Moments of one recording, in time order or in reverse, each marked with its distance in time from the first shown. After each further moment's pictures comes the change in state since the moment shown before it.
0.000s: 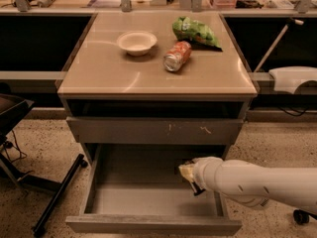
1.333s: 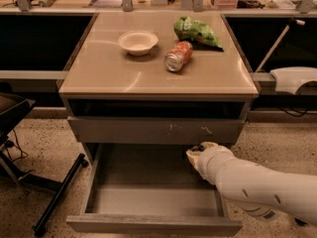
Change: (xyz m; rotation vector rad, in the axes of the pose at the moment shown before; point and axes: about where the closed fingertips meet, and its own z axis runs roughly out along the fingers) arm -0.052 -0.018 -0.069 0.217 -0.105 -0.107
